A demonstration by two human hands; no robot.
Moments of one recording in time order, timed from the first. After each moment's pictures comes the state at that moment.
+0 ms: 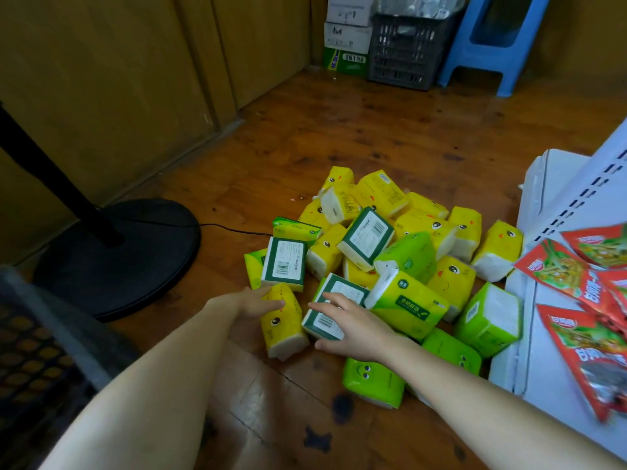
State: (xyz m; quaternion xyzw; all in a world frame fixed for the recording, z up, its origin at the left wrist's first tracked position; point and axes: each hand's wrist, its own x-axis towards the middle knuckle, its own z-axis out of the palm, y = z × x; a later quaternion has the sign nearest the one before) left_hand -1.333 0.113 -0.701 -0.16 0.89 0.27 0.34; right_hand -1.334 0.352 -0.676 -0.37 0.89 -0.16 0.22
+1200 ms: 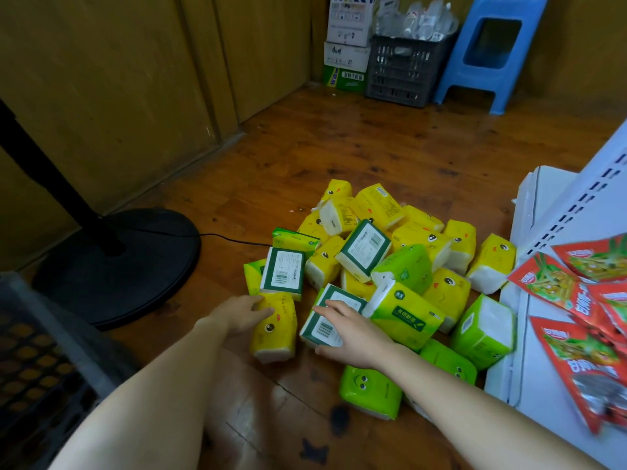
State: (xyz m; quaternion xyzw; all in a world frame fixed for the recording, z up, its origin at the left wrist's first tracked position) left_hand -1.314 0.110 -0.695 -0.14 0.94 0.22 0.22; right_hand -1.335 0.352 -0.669 -0.34 0.90 -0.17 0.23
